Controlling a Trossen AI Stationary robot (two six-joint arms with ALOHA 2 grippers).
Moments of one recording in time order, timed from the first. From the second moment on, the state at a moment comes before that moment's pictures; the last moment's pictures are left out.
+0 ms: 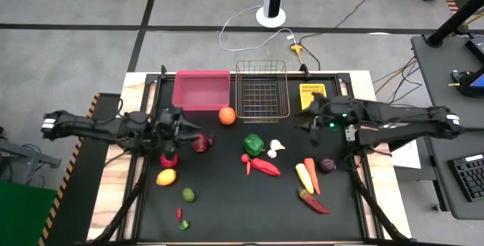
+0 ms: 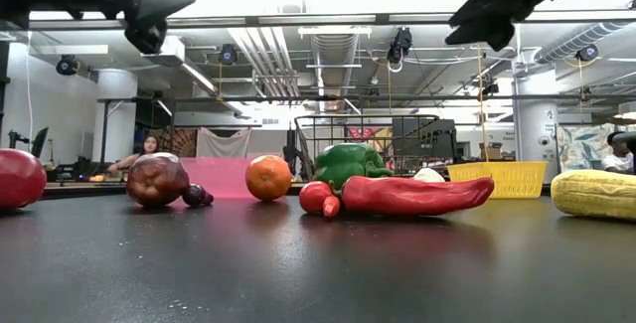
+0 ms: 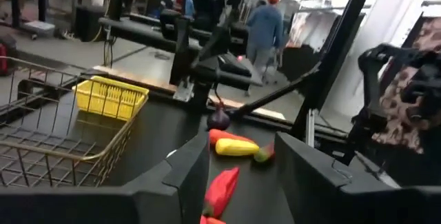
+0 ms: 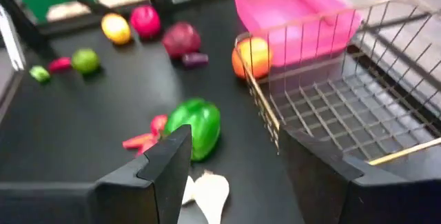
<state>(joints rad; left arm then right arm) -0.07 0.56 0.32 0.23 -0.04 -0.29 -0.10 0.83 0.72 -0.40 0.06 0.17</state>
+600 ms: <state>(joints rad) -0.07 0.72 0.57 -0.16 -0.14 -0.12 0.01 1.26 0.93 -0.37 0.11 0.22</state>
